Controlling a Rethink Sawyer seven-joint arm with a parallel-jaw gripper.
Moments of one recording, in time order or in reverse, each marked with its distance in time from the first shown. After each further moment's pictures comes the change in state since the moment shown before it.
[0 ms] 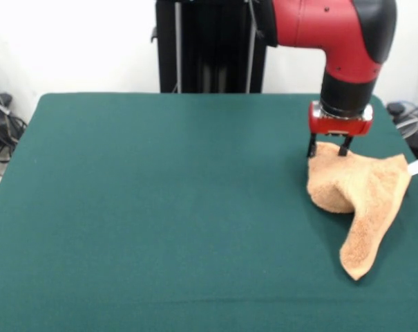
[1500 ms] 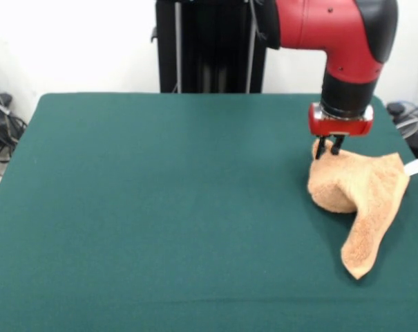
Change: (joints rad) arm 0.000 0.003 0.001 -0.021 -0.060 0.002 0.000
